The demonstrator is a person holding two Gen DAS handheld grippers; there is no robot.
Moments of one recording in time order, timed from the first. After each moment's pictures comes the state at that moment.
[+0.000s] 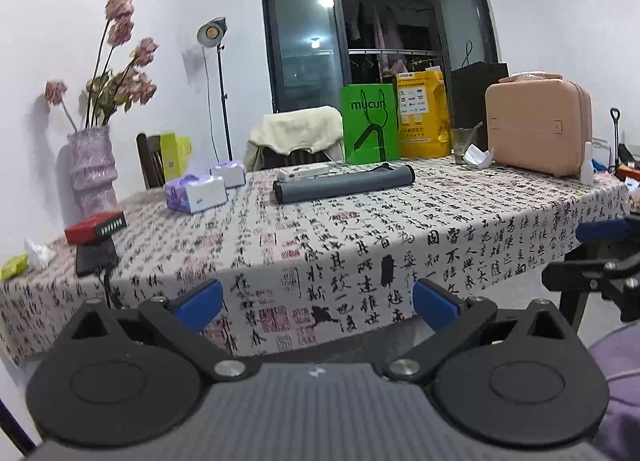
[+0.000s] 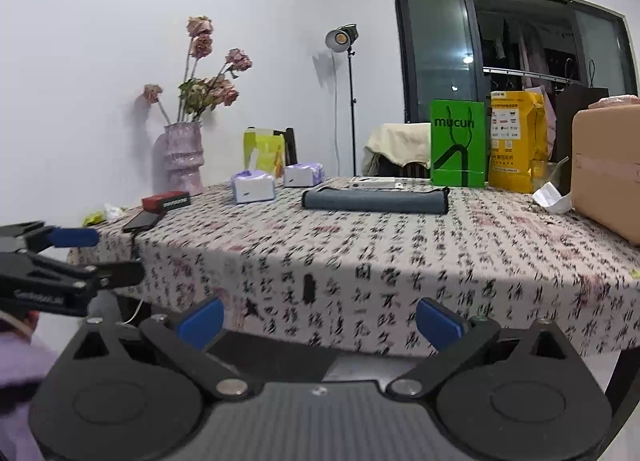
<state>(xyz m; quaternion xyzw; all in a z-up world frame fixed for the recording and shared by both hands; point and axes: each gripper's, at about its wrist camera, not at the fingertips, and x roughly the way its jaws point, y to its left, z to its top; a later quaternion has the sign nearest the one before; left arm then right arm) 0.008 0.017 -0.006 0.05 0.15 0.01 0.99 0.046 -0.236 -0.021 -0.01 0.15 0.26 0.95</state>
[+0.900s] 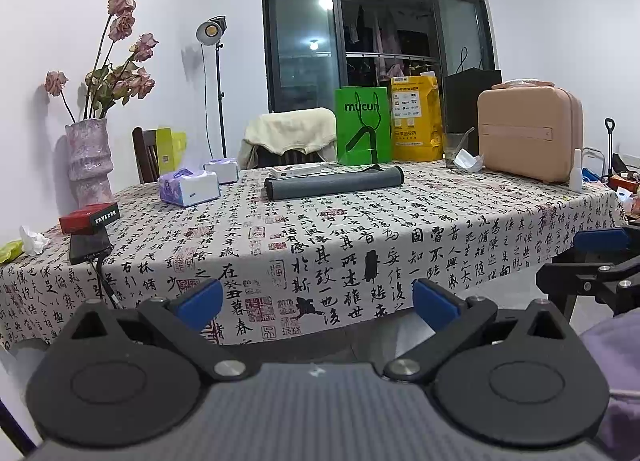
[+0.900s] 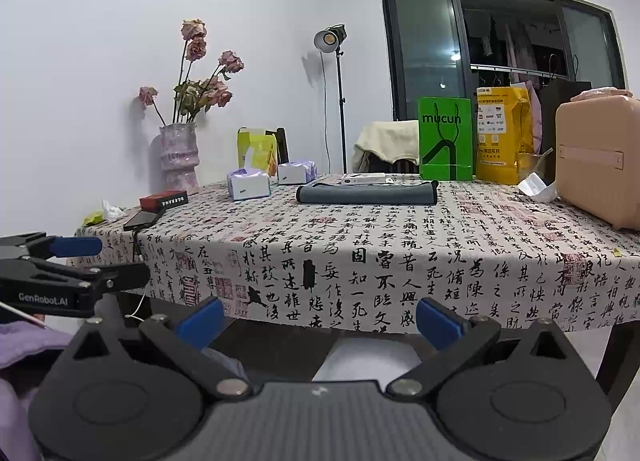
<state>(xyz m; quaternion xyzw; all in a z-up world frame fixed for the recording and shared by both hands) -0.005 0.013 -0.010 0.04 0.15 0.00 0.99 0.023 -0.243 -0.027 0.00 0.15 0.24 0.96</state>
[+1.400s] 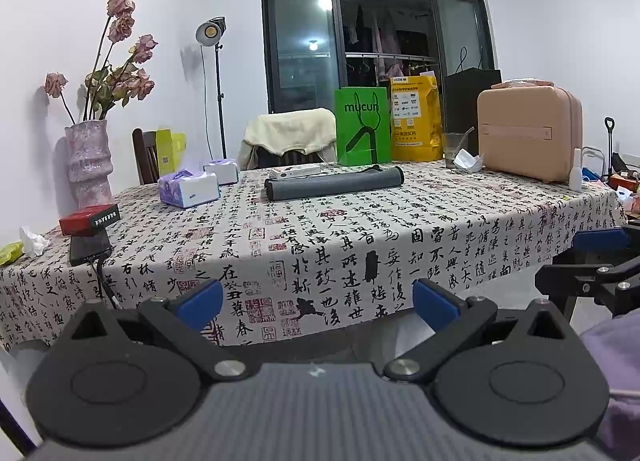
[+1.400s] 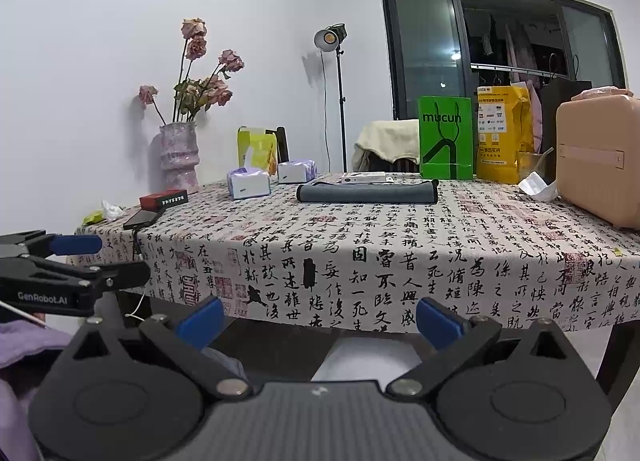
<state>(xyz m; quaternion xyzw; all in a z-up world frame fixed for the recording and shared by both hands) -0.004 0.013 -0.010 0.04 0.15 0.00 0.99 0.024 -0.242 -0.026 0.00 0.15 0.24 0.96</state>
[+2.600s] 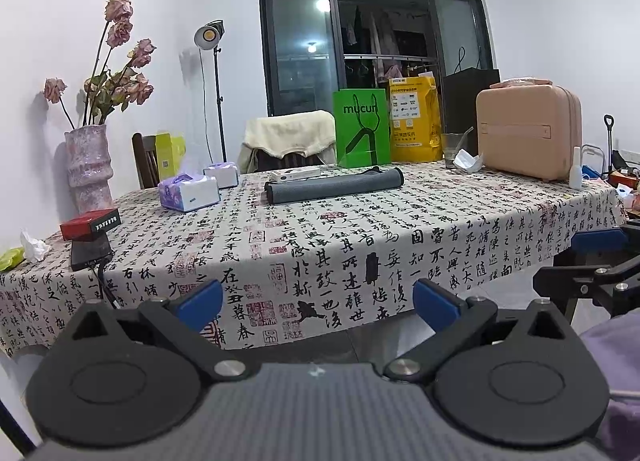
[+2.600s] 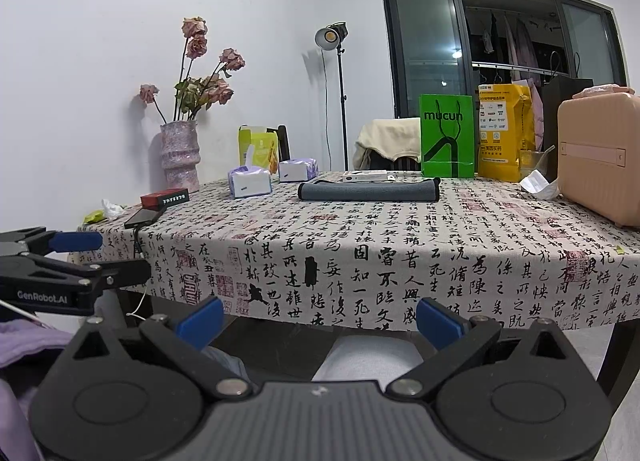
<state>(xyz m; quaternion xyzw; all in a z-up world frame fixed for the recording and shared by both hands) -0.005 0.015 -0.011 0.05 0.14 0.00 0.99 0.026 -0.240 -0.028 0.00 0.16 0.24 0.96</state>
